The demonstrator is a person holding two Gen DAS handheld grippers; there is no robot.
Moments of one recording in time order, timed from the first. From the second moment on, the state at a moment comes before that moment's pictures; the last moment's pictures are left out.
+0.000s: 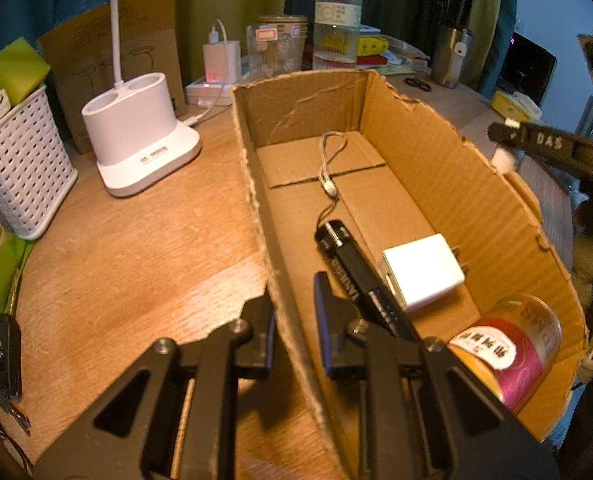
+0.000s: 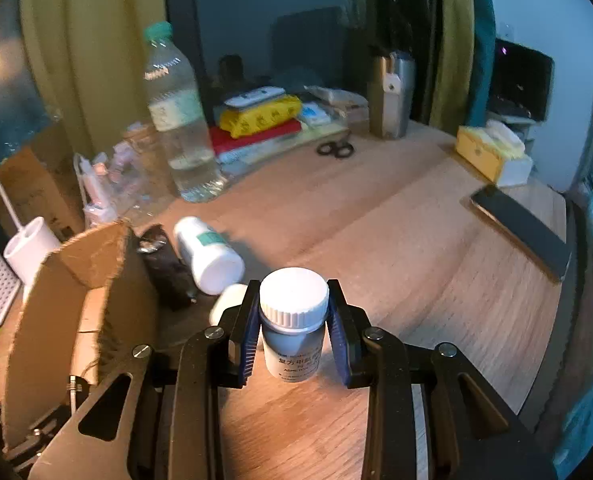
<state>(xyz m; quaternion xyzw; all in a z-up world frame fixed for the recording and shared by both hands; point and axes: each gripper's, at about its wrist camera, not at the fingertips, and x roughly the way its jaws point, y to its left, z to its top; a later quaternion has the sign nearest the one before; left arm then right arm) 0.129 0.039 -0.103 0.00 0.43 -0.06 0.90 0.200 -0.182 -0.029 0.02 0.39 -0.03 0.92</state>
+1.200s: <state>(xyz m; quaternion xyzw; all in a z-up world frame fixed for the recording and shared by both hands) 0.129 0.039 -0.103 -0.01 0.43 -0.06 0.90 0.141 -0.057 0.033 -0.08 0.32 0.18 0.93</state>
